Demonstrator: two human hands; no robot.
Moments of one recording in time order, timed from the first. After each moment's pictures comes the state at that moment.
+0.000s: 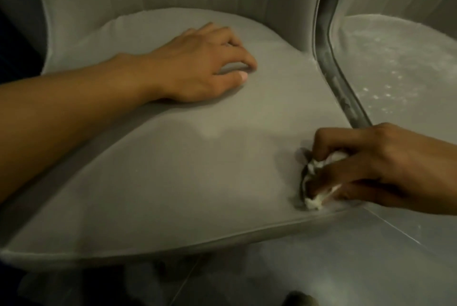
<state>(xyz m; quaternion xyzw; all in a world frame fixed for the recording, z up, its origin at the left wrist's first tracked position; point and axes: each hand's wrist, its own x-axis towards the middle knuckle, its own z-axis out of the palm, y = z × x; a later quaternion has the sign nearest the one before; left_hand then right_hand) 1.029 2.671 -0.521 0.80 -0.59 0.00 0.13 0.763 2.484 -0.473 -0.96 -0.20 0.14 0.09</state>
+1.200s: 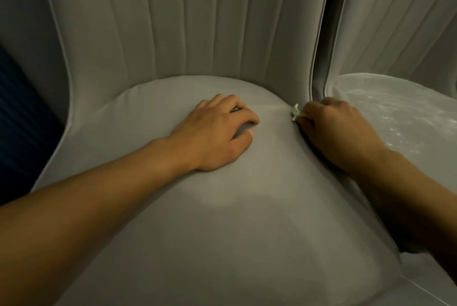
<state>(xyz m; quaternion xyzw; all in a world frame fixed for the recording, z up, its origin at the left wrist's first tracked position) 1.025 2.654 -0.540 0.82 -0.54 0.05 0.20 0.886 2.451 -0.501 -0.98 0.15 -0.11 -0.03</state>
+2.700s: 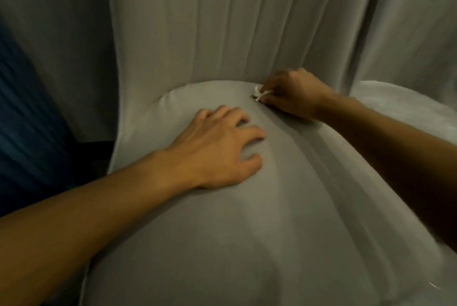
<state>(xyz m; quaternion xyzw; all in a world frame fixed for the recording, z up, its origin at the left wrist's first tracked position) 1.051 2.740 -0.529 0.82 -0.55 0.00 0.15 1.024 2.500 -0.482 -1.00 0.02 -0.04 0.01</state>
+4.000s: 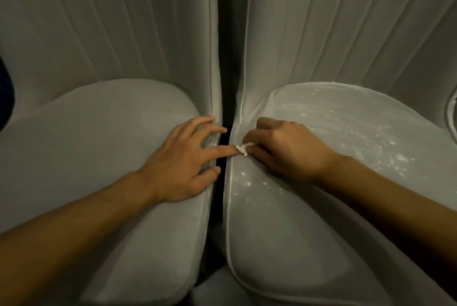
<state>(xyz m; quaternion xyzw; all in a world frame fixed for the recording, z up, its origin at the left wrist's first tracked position) 0.919 2.509 -0.533 0.87 -0.49 0.03 0.10 0.857 2.260 -0.494 -0.97 -0.21 -0.03 0.11</state>
